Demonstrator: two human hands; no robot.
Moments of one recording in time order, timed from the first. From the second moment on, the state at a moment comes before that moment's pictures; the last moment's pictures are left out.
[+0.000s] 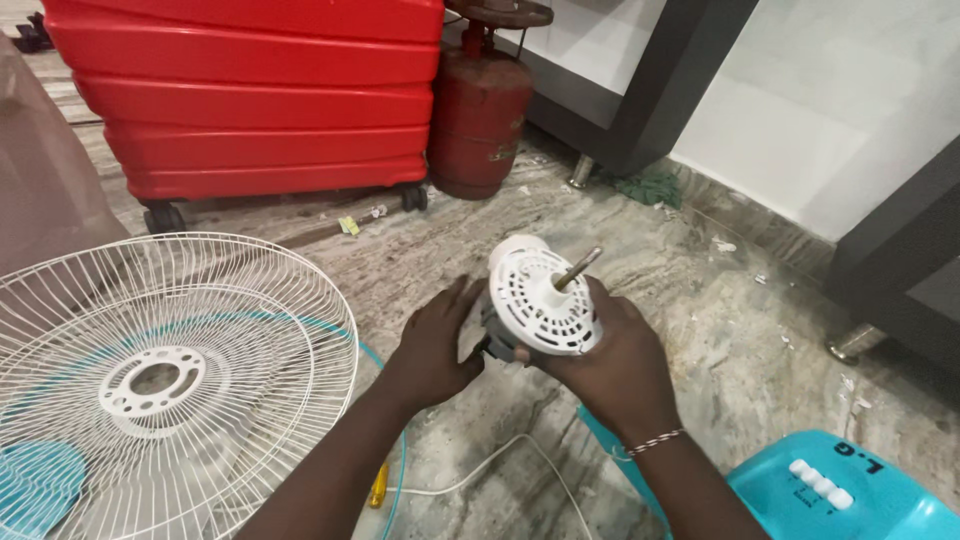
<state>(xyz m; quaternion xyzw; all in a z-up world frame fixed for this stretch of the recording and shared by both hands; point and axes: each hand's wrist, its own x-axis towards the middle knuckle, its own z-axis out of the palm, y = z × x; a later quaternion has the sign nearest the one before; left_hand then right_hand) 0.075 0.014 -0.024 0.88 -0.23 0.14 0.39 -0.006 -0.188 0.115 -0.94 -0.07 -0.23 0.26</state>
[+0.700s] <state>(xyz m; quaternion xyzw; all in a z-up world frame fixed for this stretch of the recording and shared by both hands) 0.217 -0.129 0.009 0.97 -0.16 0.08 0.13 0.036 -0.278 0.132 -0.88 0.09 -0.33 0.32</state>
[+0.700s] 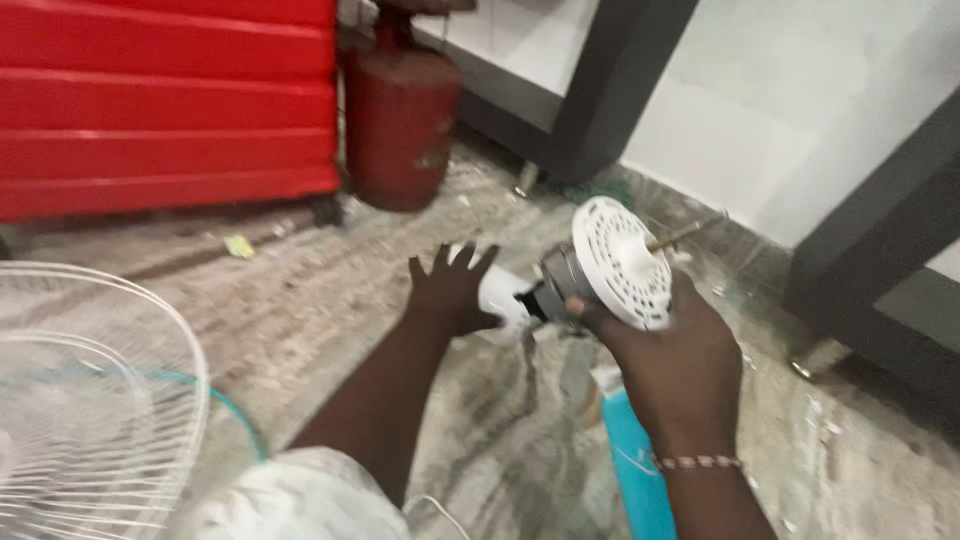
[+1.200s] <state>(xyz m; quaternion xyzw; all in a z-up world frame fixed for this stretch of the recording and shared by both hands) 0.158 -0.076 -0.057 0.81 0.04 0.12 0.57 0.020 -0.253 0.140 -0.87 0.06 -0.32 0.38</state>
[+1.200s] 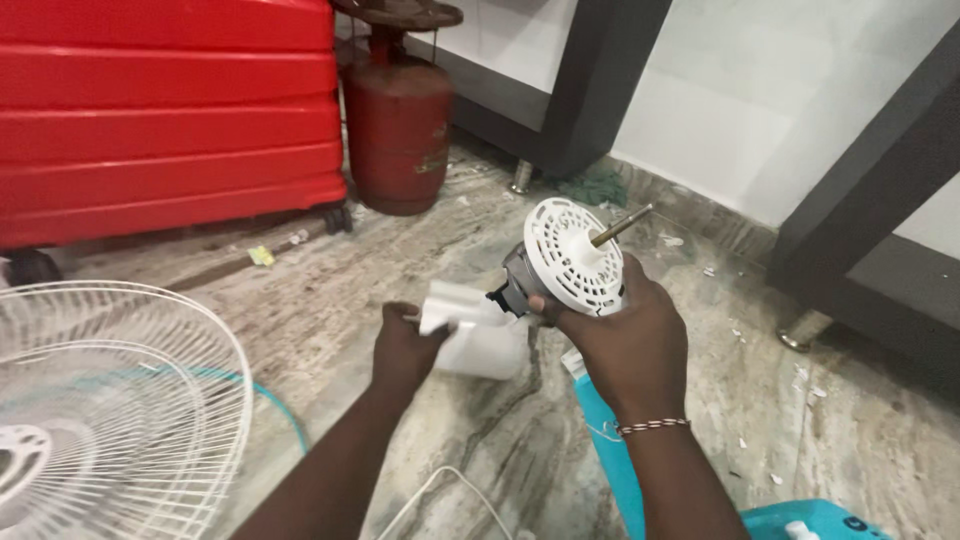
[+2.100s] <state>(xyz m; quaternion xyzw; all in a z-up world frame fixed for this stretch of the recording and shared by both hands) 0.042 -0.027 0.039 0.93 -0.31 0.17 0.09 0.009 -0.225 0.124 -0.90 -0.01 -0.30 0.32</state>
